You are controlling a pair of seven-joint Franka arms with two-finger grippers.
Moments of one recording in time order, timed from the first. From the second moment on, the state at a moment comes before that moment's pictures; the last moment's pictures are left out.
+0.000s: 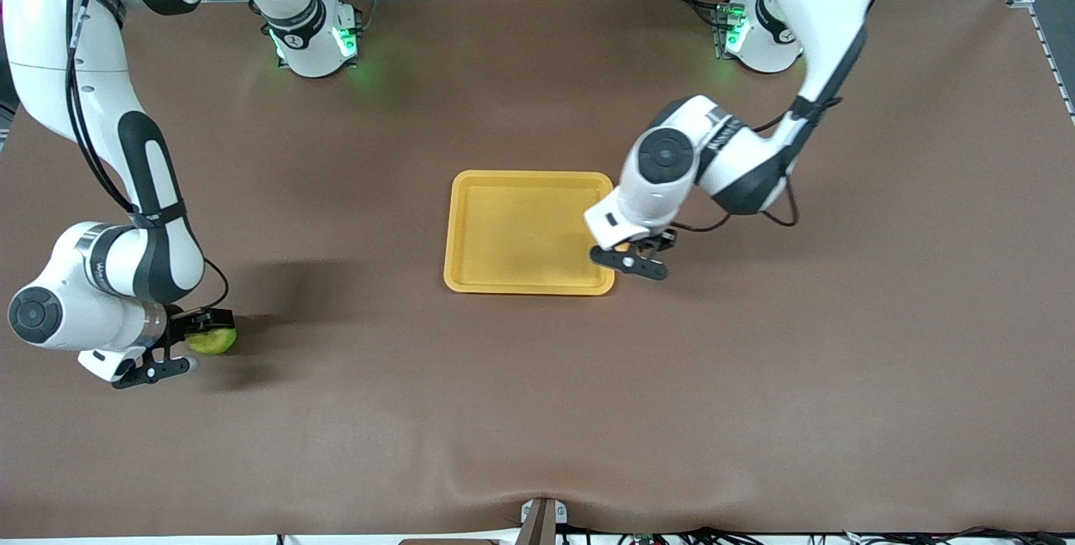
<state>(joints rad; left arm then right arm) -0.25 0.55 -0.45 -1.75 0.31 2.20 -0.54 -0.07 0.75 -0.09 -1.53 0.04 2.15 -0.41</state>
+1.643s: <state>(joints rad) -0.44 0.72 -0.37 -1.65 0.40 2.19 -0.85 -0.05 0.65 -0.07 -1.35 0.14 1.79 -0.39</state>
